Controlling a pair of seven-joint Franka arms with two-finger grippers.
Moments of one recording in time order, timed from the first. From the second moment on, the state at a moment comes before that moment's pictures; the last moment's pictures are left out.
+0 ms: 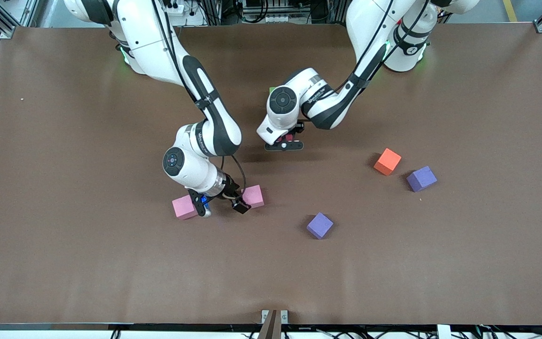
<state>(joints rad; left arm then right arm) -0.63 0.61 -0.30 -1.81 -0.01 2.24 -0.91 0.78 0.77 -0.28 -1.62 0.86 2.46 0.95</state>
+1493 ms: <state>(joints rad) -0.46 0.46 -0.29 -1.82 0.01 2.23 -0.91 0.81 0.80 -0.28 -1.58 0.89 2.46 0.95</state>
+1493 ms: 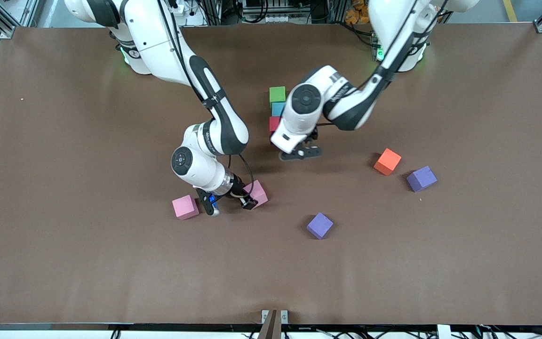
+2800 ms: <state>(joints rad) -0.16 0.27 -0.05 -2.03 0.02 2.17 -0.77 1.05 0.65 -0.27 -1.67 0.53 2.42 0.50</state>
